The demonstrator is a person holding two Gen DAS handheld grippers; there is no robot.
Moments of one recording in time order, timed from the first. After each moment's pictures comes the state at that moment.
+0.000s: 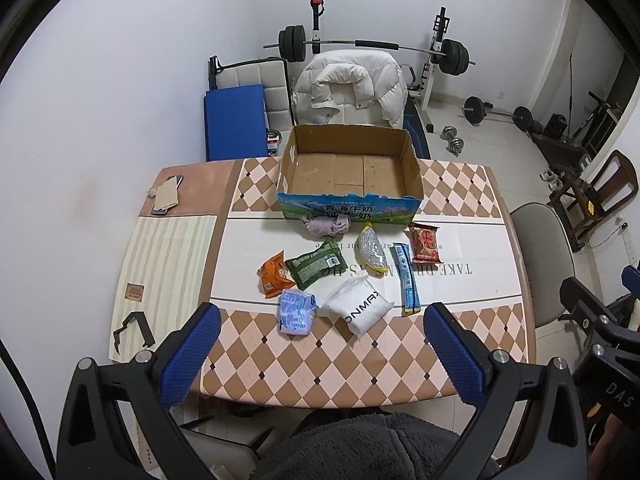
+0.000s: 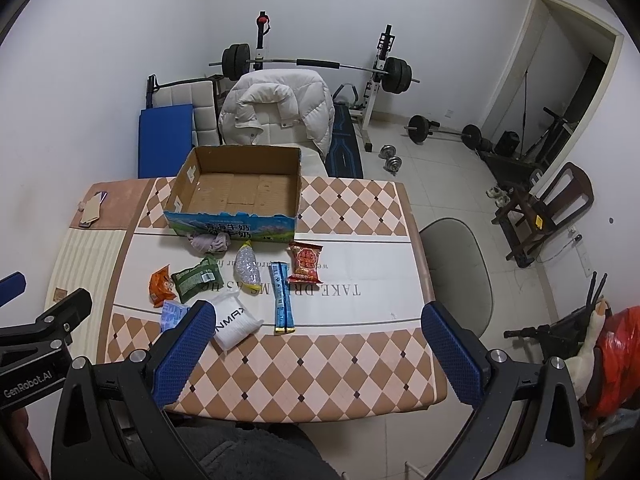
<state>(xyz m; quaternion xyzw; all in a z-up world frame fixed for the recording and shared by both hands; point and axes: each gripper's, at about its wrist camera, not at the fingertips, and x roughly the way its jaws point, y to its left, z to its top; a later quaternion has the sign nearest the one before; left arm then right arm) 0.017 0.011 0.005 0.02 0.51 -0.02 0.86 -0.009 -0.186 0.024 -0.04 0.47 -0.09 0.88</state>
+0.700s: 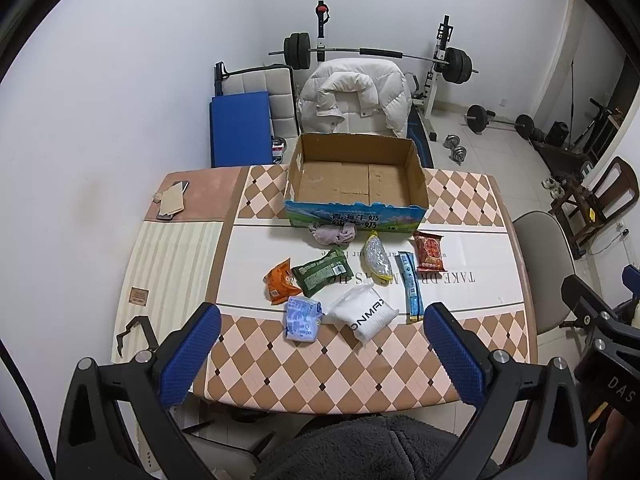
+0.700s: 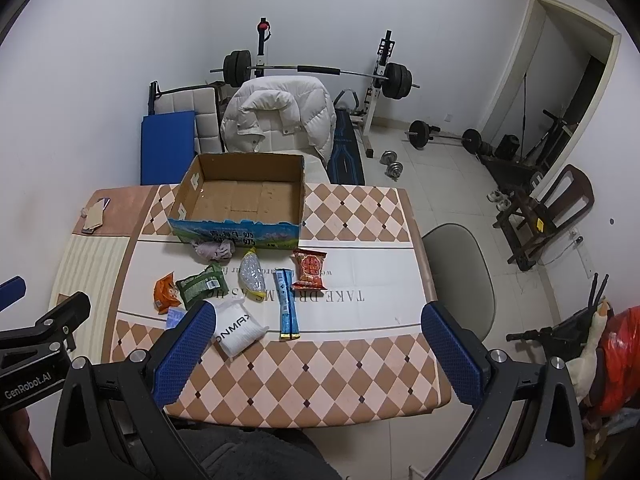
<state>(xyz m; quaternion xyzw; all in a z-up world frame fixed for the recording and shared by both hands) 0.017 0.018 0.012 0.02 0.50 -0.01 0.87 -0.007 -0.177 0.030 -0.03 0.46 -0.09 0.88</state>
